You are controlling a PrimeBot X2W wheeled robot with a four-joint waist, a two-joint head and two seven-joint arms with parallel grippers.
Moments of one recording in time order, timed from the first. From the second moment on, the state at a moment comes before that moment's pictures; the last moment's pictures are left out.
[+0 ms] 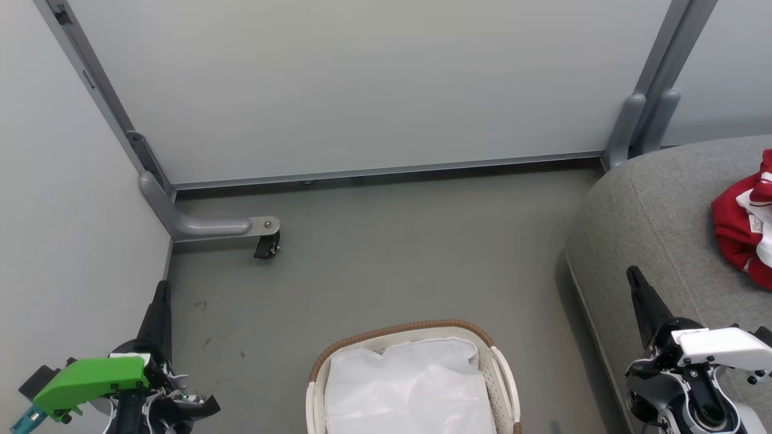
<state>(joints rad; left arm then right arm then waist) -0.10 0.05 0.11 0.25 -1.61 -0.13 0.11 -0.11 -0.05 -0.11 0.25 1.61 0.13 0.11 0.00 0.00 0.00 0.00</state>
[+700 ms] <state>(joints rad) -0.10 0.05 0.11 0.24 -1.61 -0.13 0.11 -0.11 -0.05 -0.11 0.25 1.61 0.13 0.11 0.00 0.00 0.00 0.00</state>
